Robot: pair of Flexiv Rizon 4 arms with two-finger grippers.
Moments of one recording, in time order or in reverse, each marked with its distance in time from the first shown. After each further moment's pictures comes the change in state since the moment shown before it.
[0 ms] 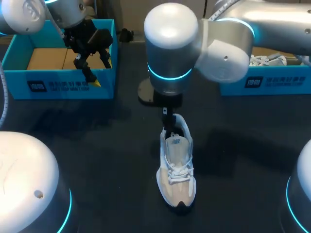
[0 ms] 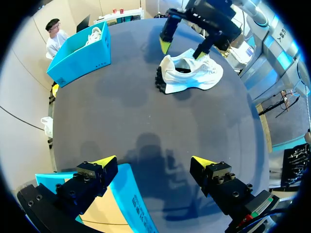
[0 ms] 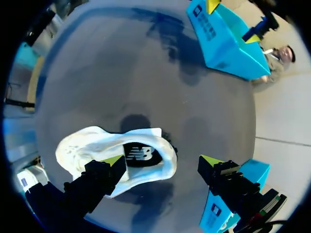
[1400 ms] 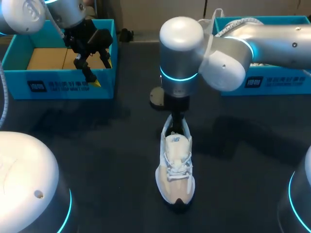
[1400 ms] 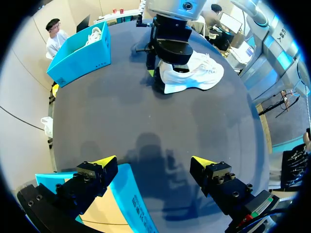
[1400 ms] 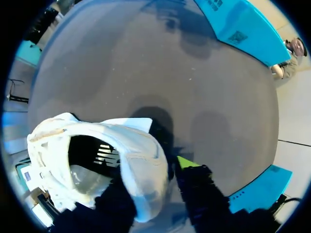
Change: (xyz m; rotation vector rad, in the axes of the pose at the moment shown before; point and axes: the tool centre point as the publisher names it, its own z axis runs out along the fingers) left arm 0.000 0.000 0.000 0.000 0.000 0.000; right arm -0.018 -0.024 0.093 0.002 0.127 0.004
